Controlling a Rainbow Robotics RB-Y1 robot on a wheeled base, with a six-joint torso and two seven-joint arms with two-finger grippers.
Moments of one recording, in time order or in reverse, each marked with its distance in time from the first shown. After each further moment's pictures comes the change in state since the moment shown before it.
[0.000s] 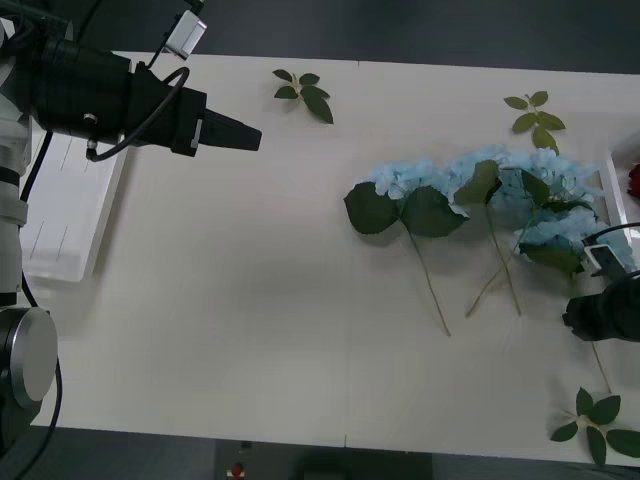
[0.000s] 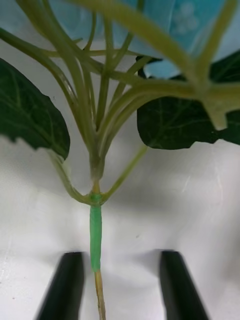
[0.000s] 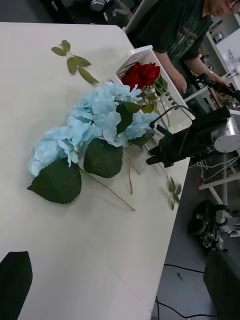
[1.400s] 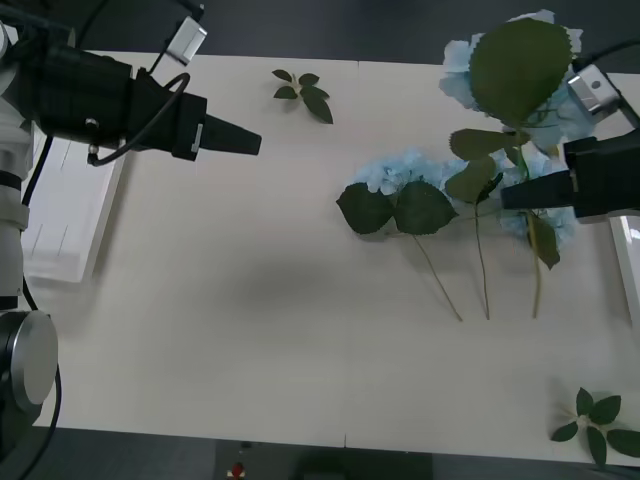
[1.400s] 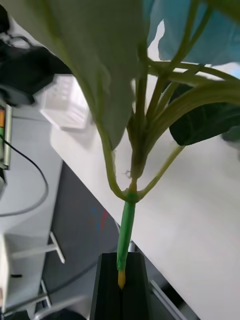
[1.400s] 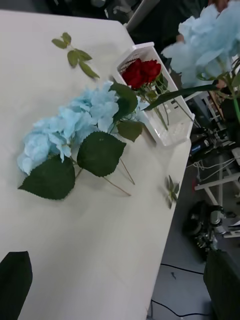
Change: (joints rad) right arm -0.084 -0.003 -0.493 -0.484 -0.933 0.362 0.027; left arm 0.024 -0.010 -0.001 0.015 -0.001 0.000 0.000
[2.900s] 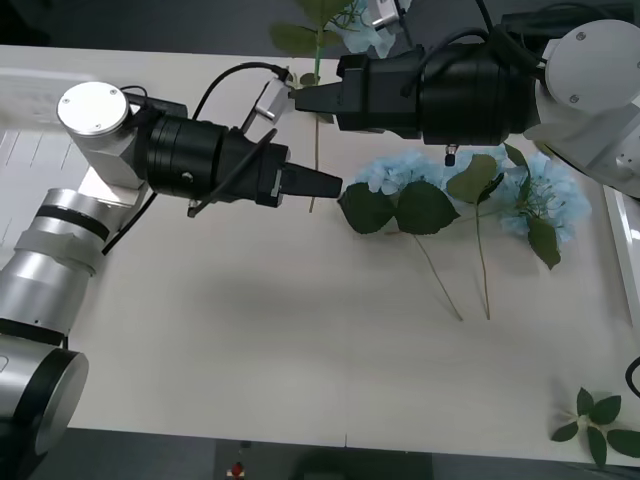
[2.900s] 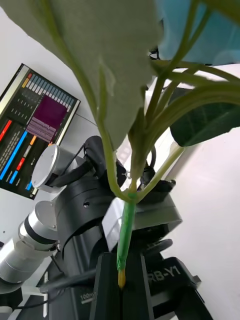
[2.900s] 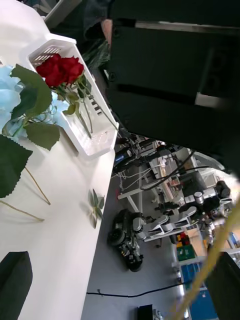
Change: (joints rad) right arm -0.571 0.285 0.598 0.284 -0.030 -0.521 0.256; left arm 0.030 -0.050 -0.316 0.170 0.377 -0.192 -0.071
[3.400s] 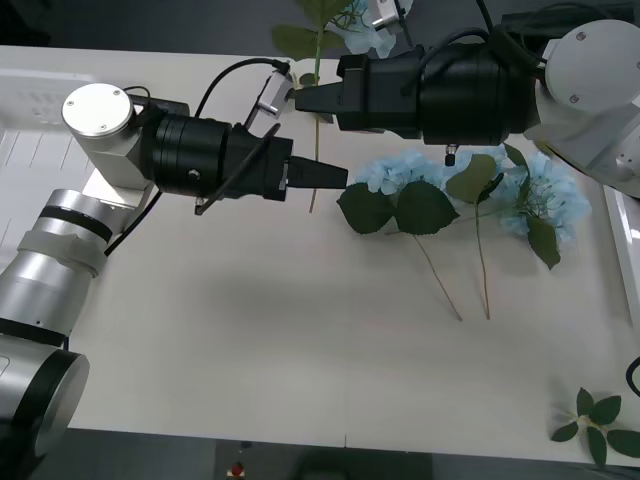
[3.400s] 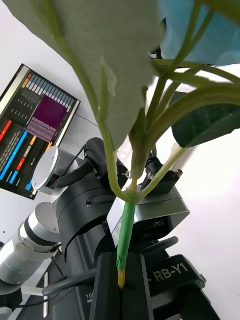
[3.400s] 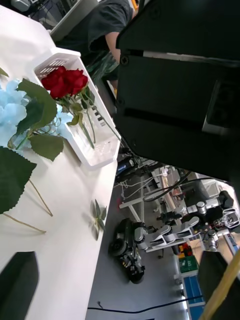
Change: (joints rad) right arm 0.000 0.000 0.000 0.000 0.000 0.000 0.000; left arm 0.000 0.000 -0.016 0.000 0.022 -0.055 -0.001
